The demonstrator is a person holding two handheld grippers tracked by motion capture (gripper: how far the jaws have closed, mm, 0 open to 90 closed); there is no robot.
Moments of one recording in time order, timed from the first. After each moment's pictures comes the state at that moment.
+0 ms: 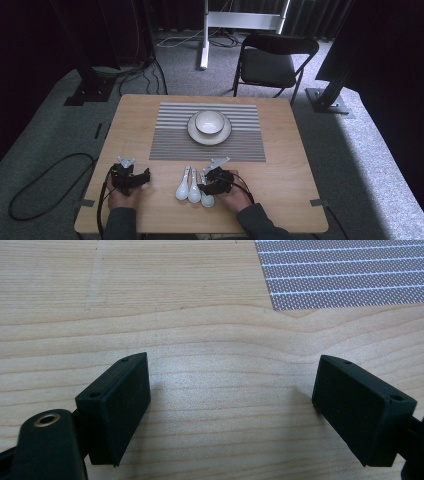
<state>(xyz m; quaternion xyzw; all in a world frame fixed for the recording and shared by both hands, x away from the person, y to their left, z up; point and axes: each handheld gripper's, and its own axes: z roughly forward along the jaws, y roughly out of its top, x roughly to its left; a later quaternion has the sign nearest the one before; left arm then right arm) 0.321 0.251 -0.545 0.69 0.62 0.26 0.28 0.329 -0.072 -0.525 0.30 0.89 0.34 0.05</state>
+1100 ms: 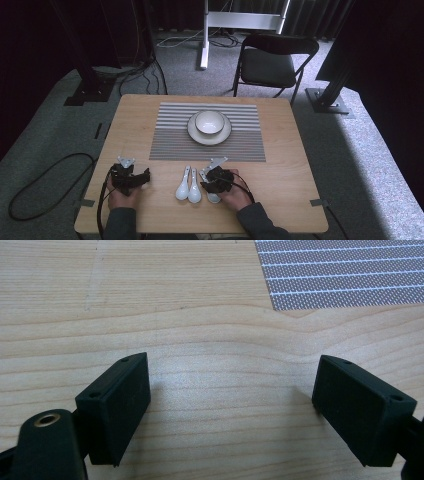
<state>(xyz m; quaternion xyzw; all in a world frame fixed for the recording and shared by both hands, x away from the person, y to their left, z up) 0.321 0.251 -0.545 0.69 0.62 0.26 0.28 0.332 -0.072 -0.527 0.30 0.90 0.30 0.08</state>
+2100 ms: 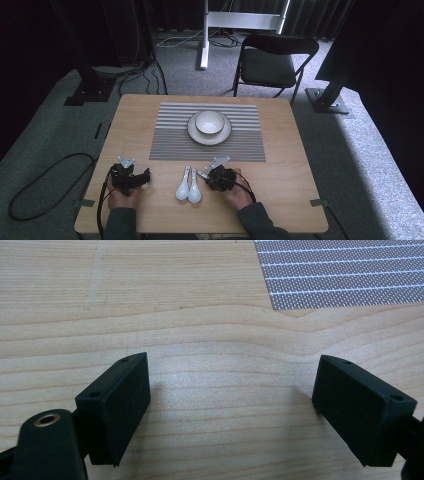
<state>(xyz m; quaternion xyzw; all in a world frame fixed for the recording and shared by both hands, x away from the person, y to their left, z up) 0.321 0.251 -0.545 0.69 0.61 0.26 0.28 0.334 -0.079 -0.525 0.31 0.90 0.30 0.11</state>
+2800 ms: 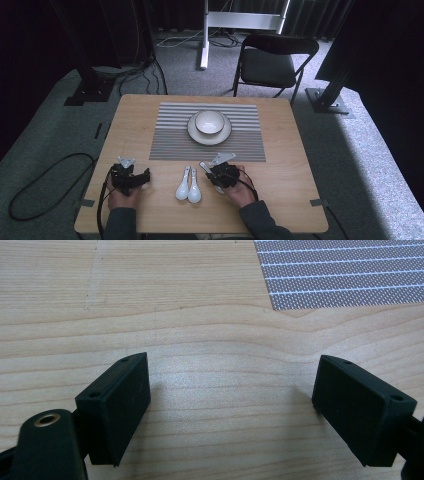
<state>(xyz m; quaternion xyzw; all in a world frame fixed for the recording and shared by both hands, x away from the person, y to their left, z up) 0.321 0.251 -0.545 0.69 0.61 0.26 0.28 0.335 -0.088 -0.506 0.32 0.88 0.33 0.12</state>
